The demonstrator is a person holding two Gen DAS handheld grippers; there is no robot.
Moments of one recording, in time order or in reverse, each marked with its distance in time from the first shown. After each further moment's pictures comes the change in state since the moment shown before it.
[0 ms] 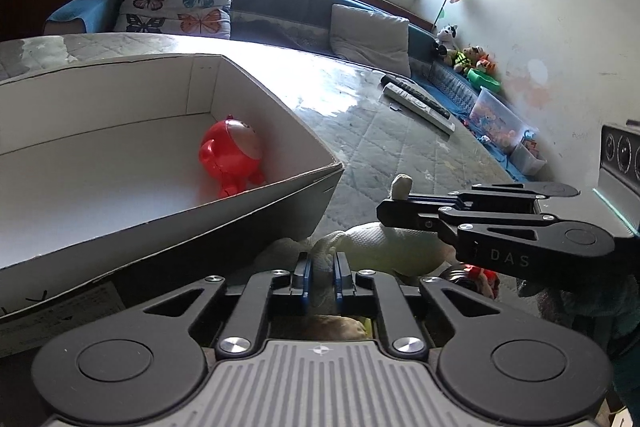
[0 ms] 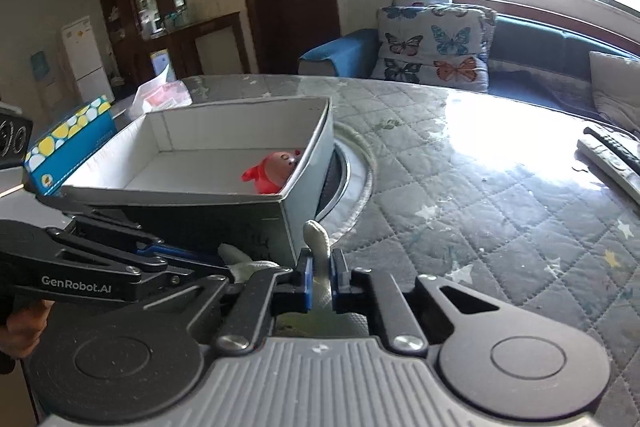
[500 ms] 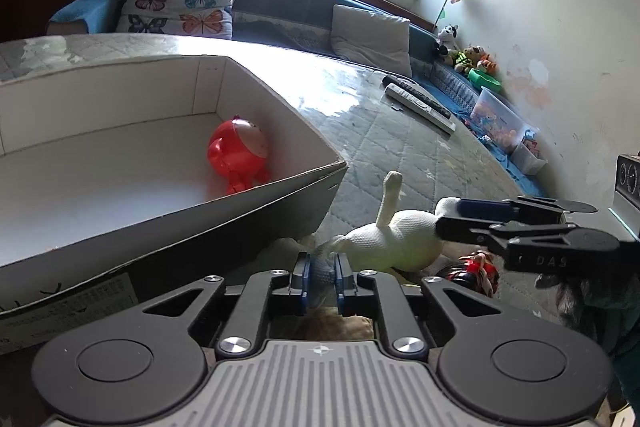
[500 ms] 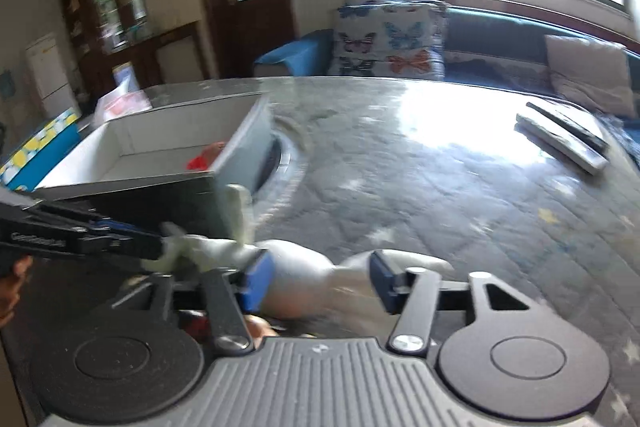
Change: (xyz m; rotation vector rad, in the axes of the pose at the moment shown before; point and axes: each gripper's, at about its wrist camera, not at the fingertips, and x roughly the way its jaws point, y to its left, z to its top) left arm -0.005 0.001 -0.001 0.017 0.003 0.023; right arm -0.031 -0.039 -0.026 0.089 -0.009 -0.119
